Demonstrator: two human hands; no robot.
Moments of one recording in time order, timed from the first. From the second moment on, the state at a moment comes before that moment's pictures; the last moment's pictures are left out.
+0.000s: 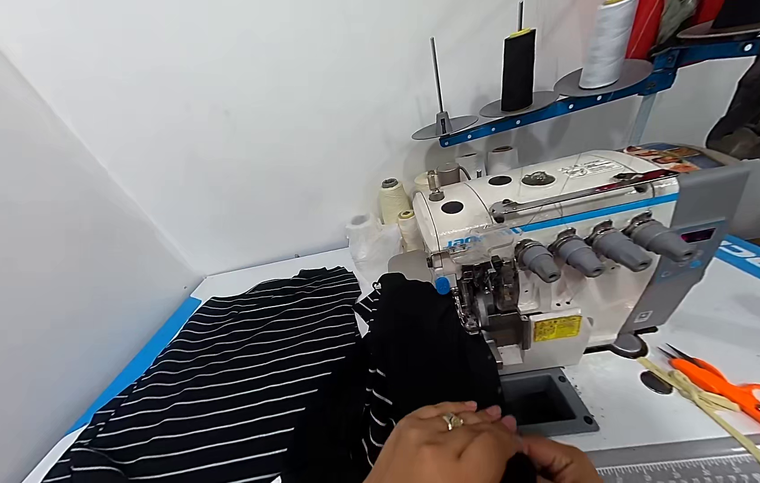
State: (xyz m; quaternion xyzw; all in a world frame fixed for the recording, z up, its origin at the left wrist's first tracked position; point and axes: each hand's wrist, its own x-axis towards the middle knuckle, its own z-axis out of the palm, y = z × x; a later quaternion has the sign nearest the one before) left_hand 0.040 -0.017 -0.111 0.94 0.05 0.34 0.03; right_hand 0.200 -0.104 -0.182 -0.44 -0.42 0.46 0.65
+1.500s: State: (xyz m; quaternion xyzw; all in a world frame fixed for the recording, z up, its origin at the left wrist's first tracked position) left_hand 0.032 -0.026 -0.126 0.93 0.05 0.36 0.01; right_hand 0.189 -0.101 -0.191 -0.42 -0.46 0.42 0.66
